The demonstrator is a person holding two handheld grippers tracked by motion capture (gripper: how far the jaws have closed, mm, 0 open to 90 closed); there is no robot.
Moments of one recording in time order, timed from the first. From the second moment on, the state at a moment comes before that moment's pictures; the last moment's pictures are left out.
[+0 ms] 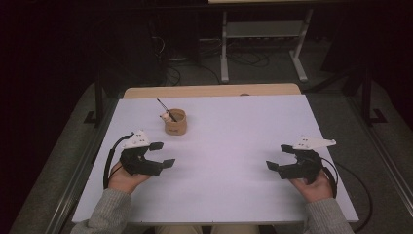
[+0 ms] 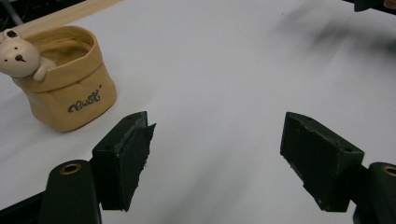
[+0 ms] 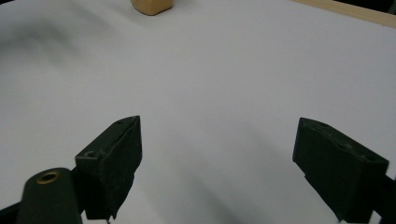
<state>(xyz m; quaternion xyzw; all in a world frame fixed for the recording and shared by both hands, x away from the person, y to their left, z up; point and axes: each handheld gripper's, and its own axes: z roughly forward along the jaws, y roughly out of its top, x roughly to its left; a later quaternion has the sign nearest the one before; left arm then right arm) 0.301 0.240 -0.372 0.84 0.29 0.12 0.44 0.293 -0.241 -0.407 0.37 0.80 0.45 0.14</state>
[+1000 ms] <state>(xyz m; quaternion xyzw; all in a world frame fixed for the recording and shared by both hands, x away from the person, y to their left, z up) 0.275 0.249 -0.399 0.83 0.30 0.14 0.46 0.291 -0.233 -0.416 0.35 0.82 0.44 0.12</state>
